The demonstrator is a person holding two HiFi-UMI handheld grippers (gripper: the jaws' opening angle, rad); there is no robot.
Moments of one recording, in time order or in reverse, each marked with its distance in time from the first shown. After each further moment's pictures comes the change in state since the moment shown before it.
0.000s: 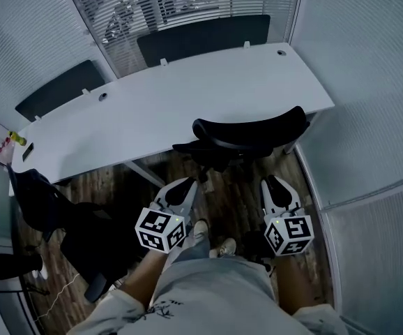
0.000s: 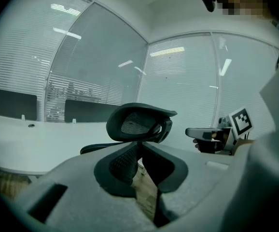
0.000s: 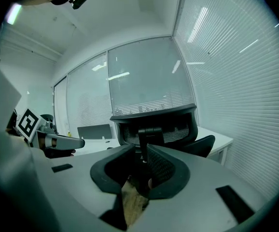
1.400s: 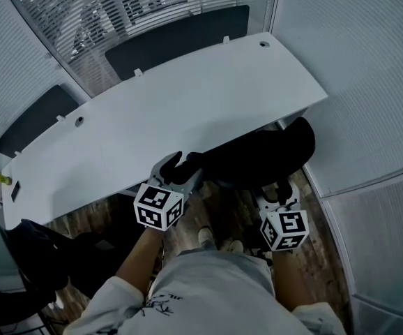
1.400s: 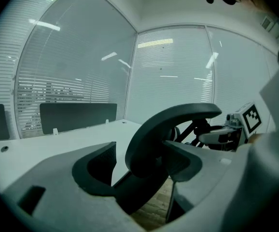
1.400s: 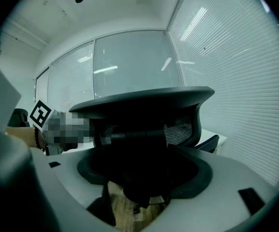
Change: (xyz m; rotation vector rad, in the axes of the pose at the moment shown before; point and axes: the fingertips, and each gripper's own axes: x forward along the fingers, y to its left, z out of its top) left arm 0.138 0.090 0.038 0.136 0.074 -0.185; right arm 0.101 -0.029 -0.009 0.021 0.040 -0.173
